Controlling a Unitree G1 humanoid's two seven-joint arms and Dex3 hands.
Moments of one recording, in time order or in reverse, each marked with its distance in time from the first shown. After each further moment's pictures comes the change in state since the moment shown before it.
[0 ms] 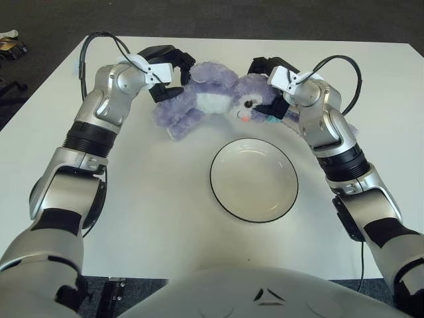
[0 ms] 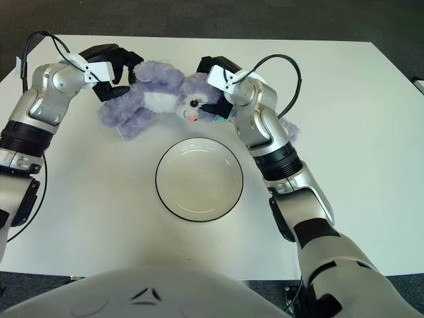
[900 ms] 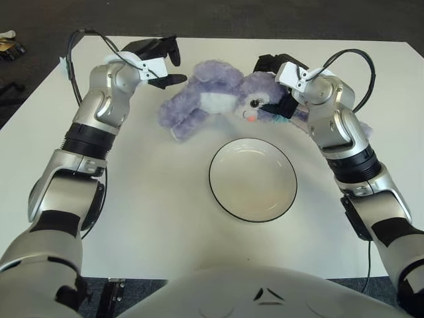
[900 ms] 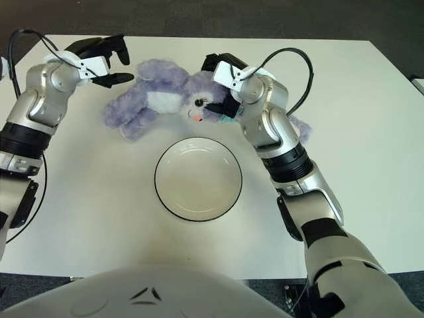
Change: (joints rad) left arm 0.019 0.003 0.010 -0.022 0.134 0.198 0.149; right arm 0.003 -0.072 -0.005 -0.142 -0.004 0.103 0.096
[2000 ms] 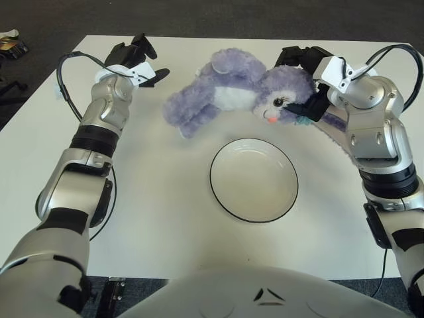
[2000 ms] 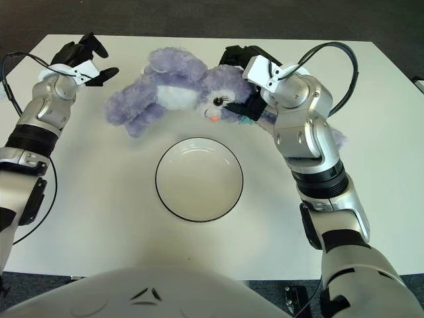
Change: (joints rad) left arm -0.035 -0.050 0.051 0.344 -0.019 0.000 0.344; right arm 0.082 -0.169 -0.131 -0.251 0.100 0.077 0.094
